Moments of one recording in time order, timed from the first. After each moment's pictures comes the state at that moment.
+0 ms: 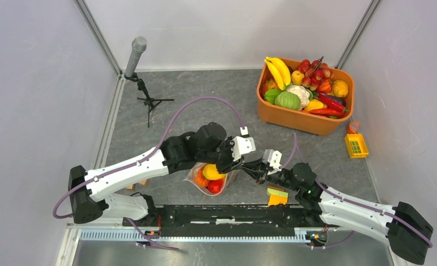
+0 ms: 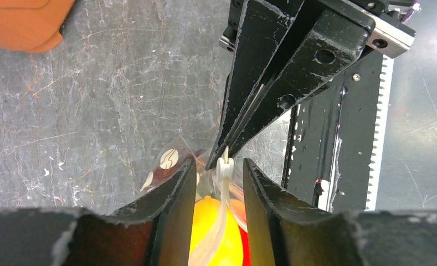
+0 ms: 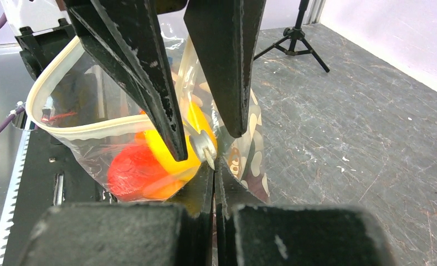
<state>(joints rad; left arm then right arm) -1.11 1.25 1.15 -0.52 0.21 0.22 0.95 0.73 0.13 0.71 -0.25 -0.04</state>
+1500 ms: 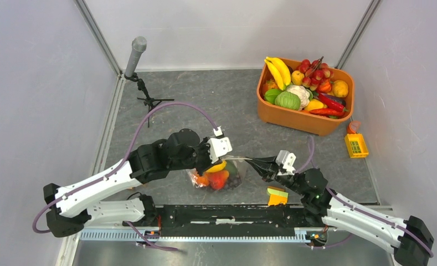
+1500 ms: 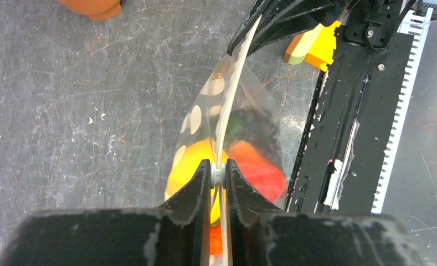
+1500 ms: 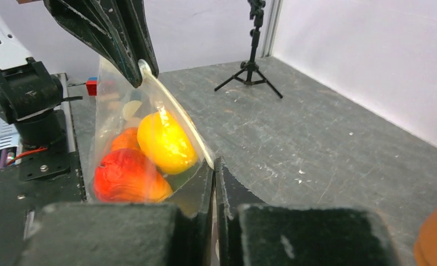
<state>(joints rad) -1.11 1.00 1.08 -0.64 0.05 0.19 0.96 0.52 0.11 0.64 -0.10 -0.07</state>
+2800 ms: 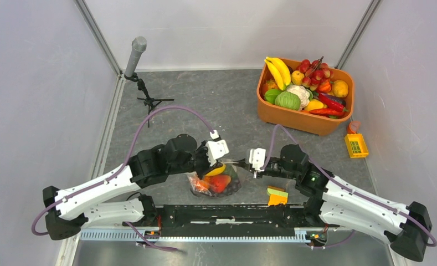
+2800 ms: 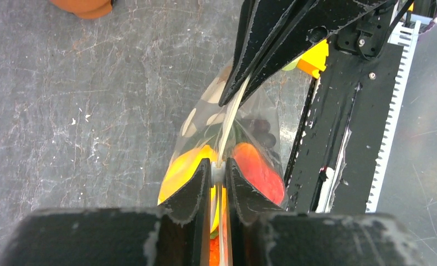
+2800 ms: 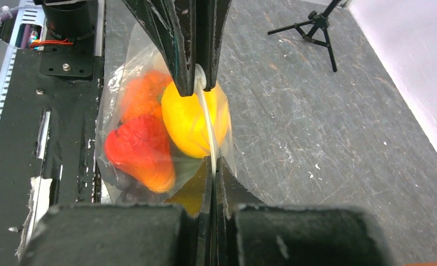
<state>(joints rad) -1.11 0.94 0.96 -0.54 0.06 0.14 0.95 0.80 0.53 0.08 -0.37 -0.38</state>
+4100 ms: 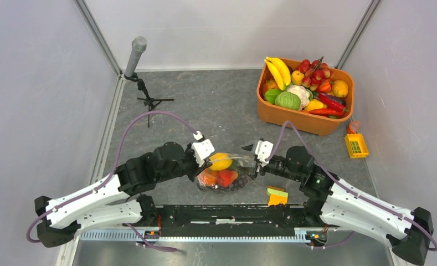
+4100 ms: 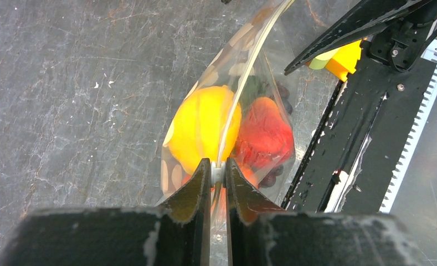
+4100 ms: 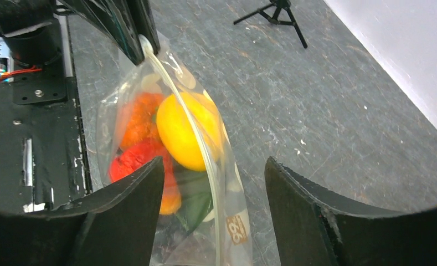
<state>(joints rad) -1.11 0.78 0.85 -0.54 -0.08 0.04 0.95 0.71 0.47 0.10 -0.21 -0.24</state>
